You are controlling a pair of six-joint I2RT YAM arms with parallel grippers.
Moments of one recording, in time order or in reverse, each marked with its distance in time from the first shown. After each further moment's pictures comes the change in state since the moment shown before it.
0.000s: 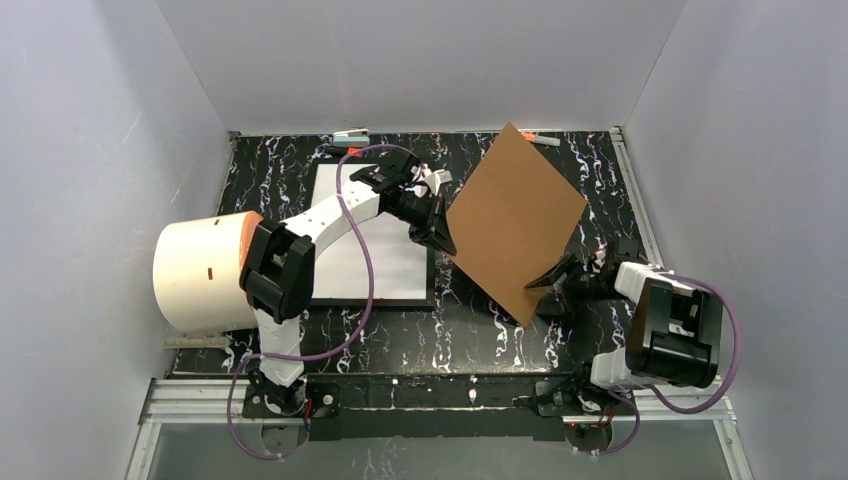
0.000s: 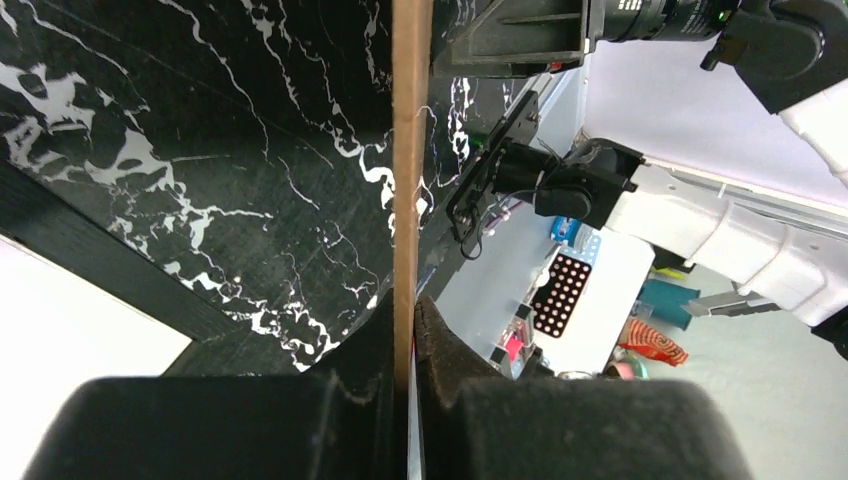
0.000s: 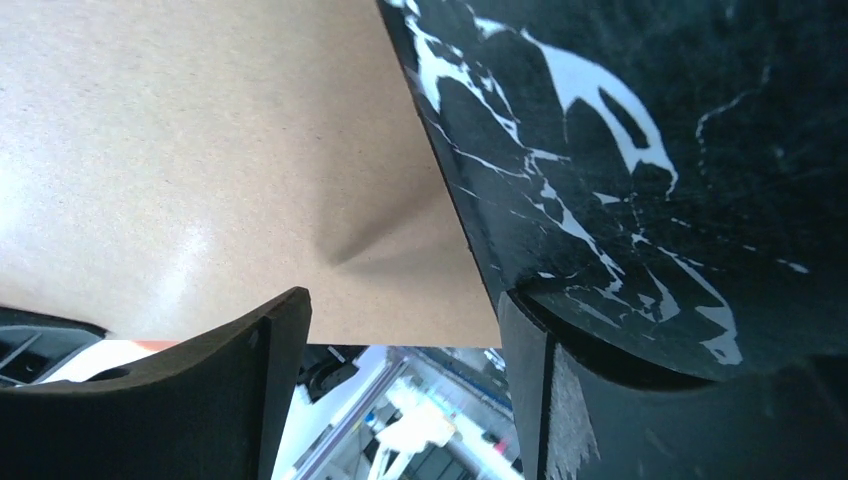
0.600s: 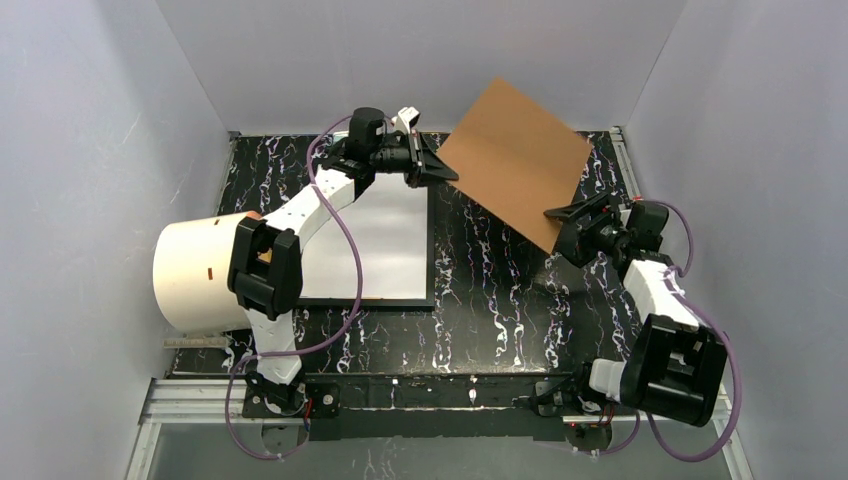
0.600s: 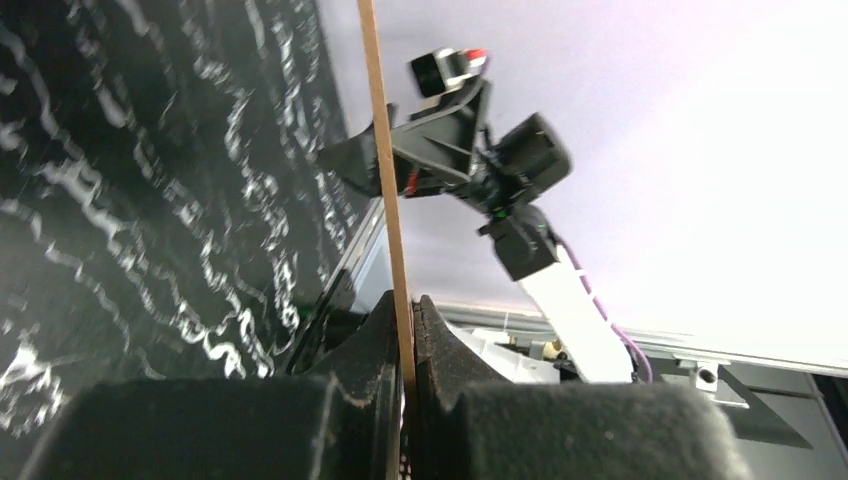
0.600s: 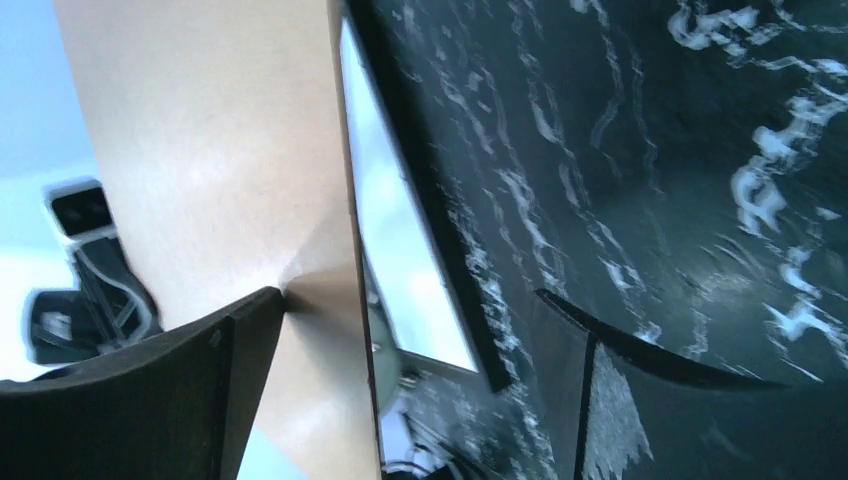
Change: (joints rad) left arm 0.140 -0.019 0.036 0.572 0.092 -0.555; right arm -0.001 -0.217 0.110 0.391 0.025 0.352
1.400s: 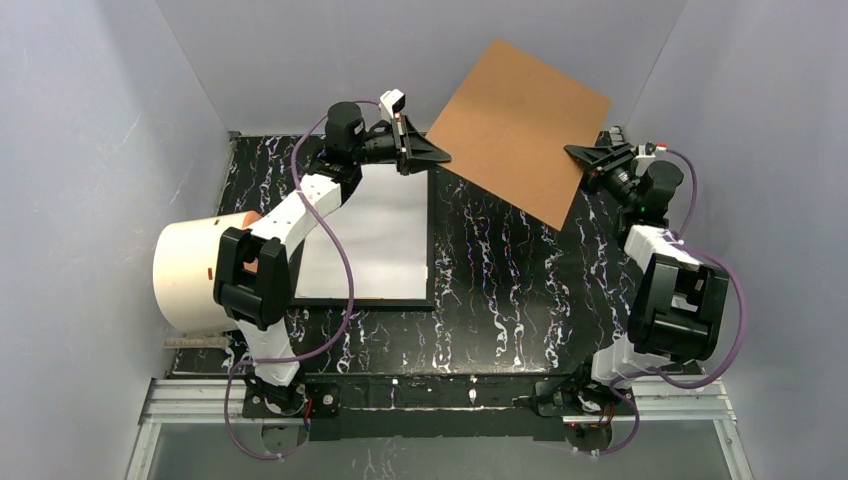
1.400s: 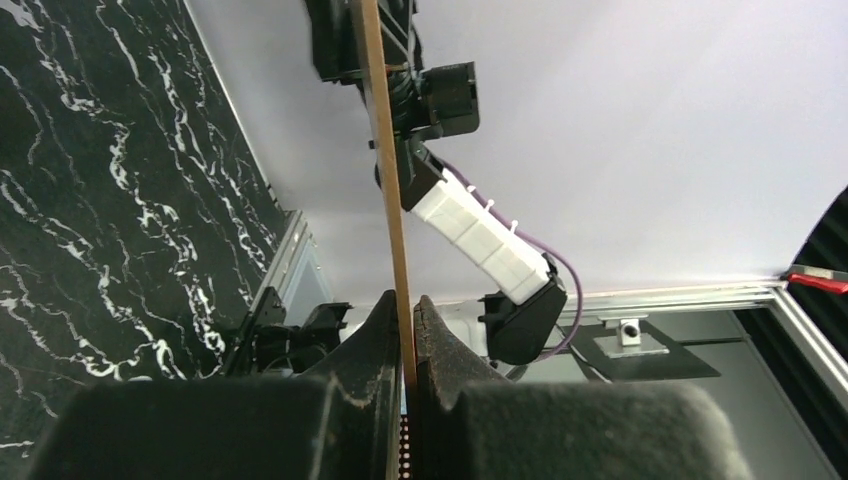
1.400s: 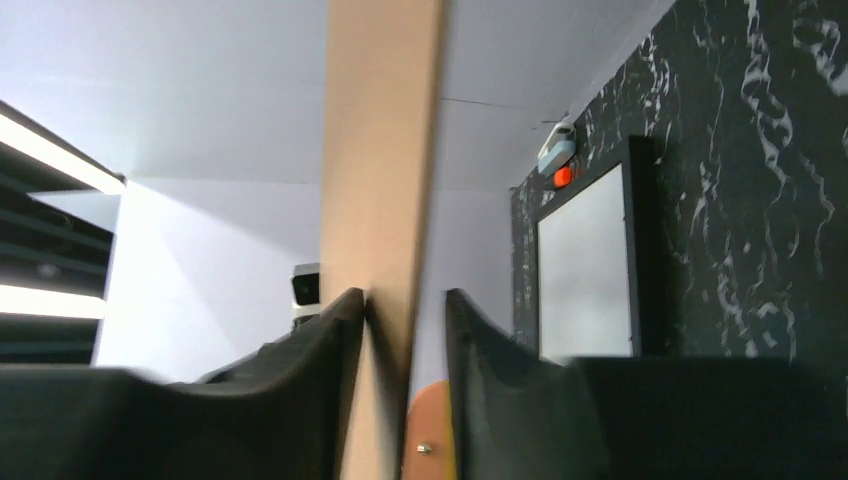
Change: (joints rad) left arm 0.046 -0.085 -0.094 0.432 0.078 -0.335; right arm 0.000 0.326 0.195 0.798 -0.049 0.534
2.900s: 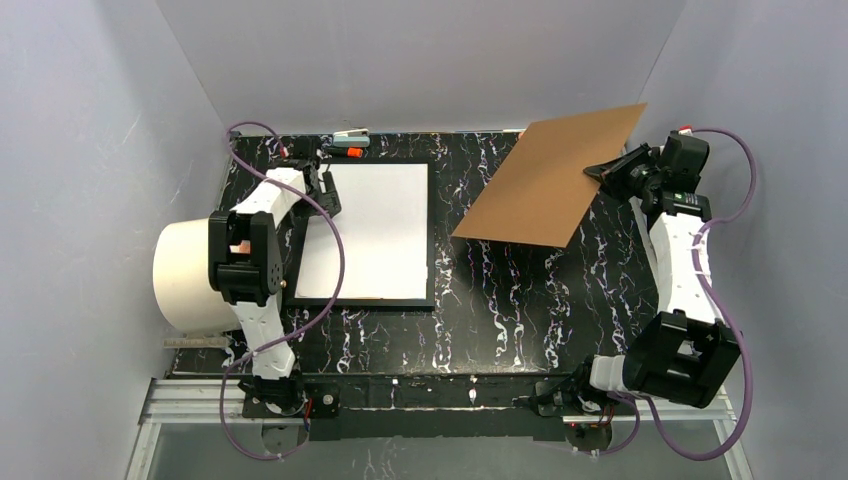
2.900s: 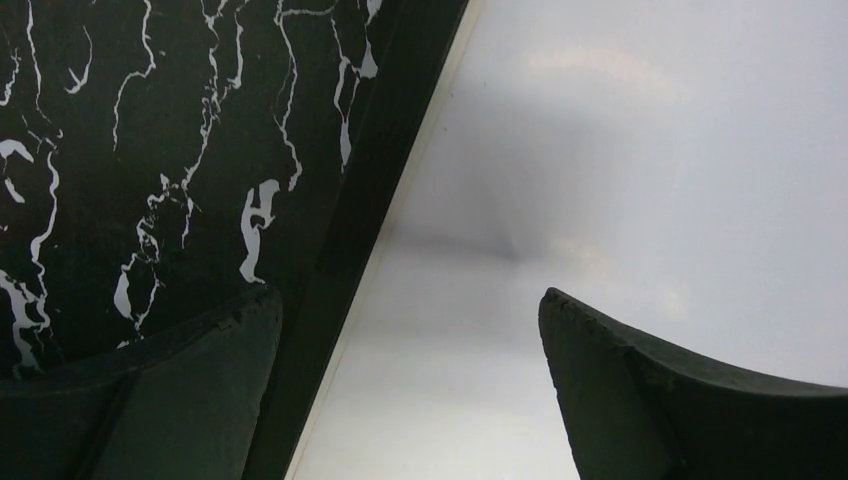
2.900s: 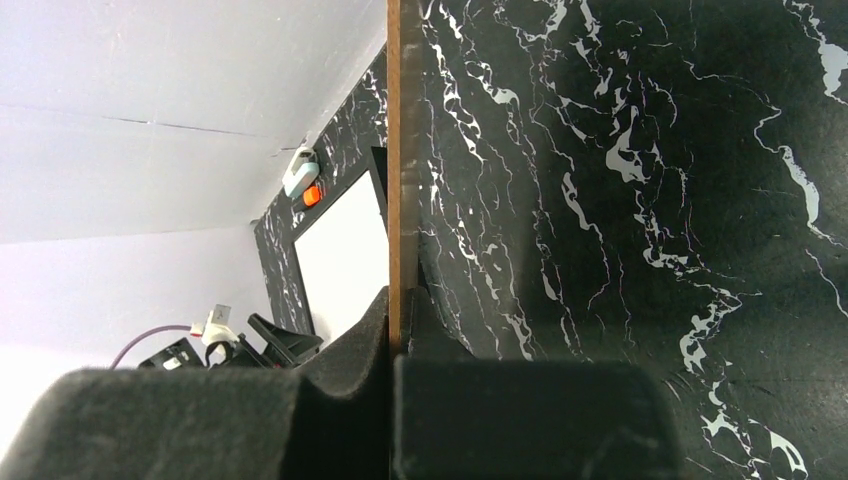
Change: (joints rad) left arm 0.283 0.126 0.007 -1.044 -1.299 1.003; right arm -0.001 -0.229 0.357 -1.092 0.316 -0.685
